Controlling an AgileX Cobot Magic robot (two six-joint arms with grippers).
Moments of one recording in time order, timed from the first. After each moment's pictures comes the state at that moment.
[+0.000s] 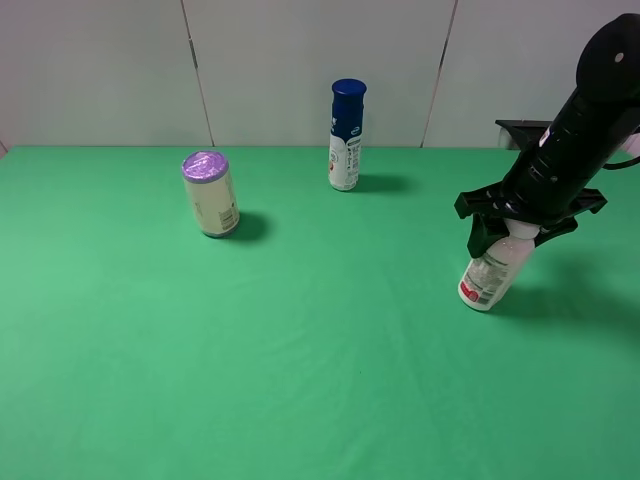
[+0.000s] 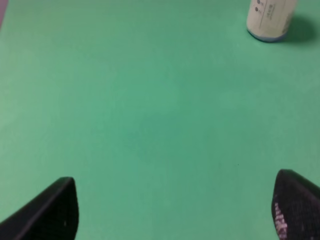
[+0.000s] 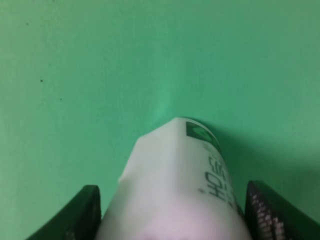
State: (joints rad) left arm -0.08 0.00 -0.49 0.08 1.06 0.01; right arm 0.20 1.69 -1.04 0.11 0.87 0.03
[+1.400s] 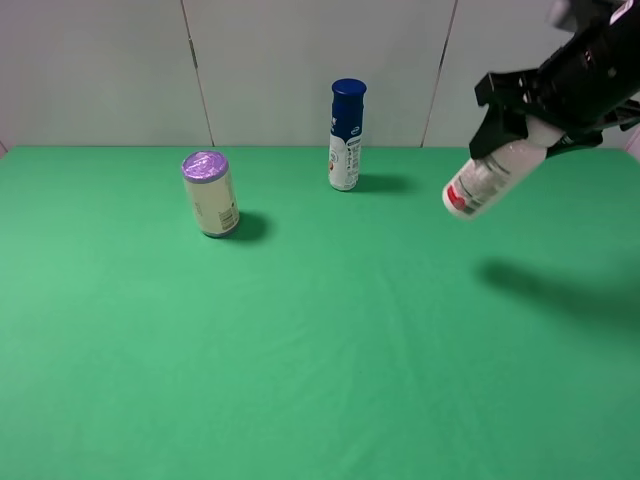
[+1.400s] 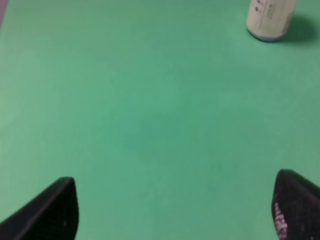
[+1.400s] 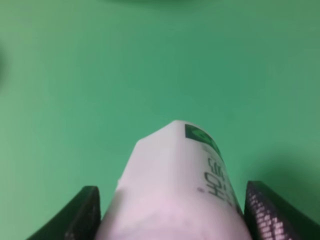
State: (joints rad) left arm -0.08 0.00 -0.49 0.08 1.06 0.01; right arm 0.20 1.44 -1.16 0.32 0.89 -0.03
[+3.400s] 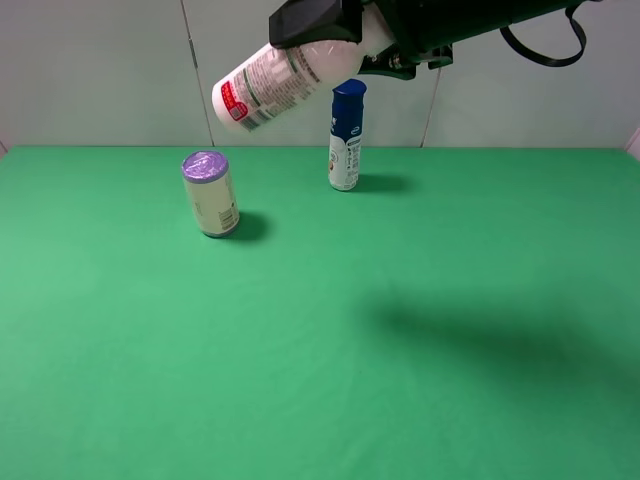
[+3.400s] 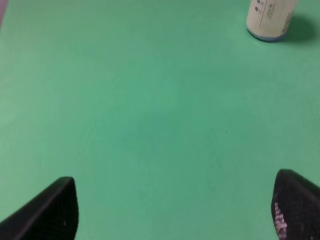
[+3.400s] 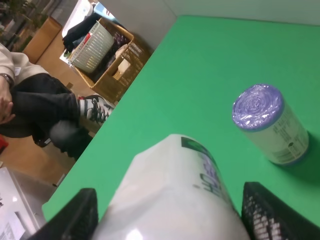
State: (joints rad) left arm -0.08 0.00 -0.49 0.08 1.06 0.01; right arm 0.53 1.42 -1.16 1.08 0.64 -0.56
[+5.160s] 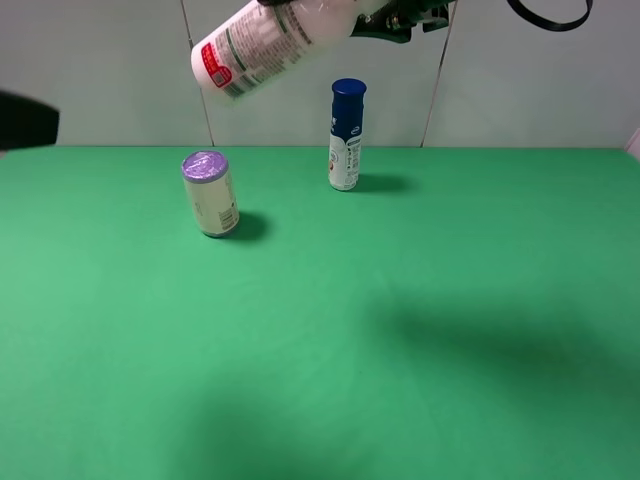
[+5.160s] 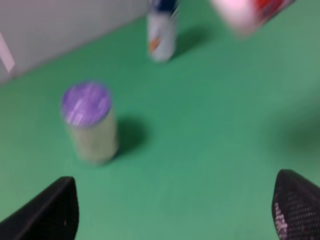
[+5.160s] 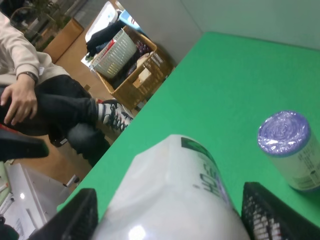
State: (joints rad) left arm -0.09 0.77 -0.76 -0.70 0.71 0.83; right arm 0.53 1.42 -1.23 1.11 0.70 -0.61
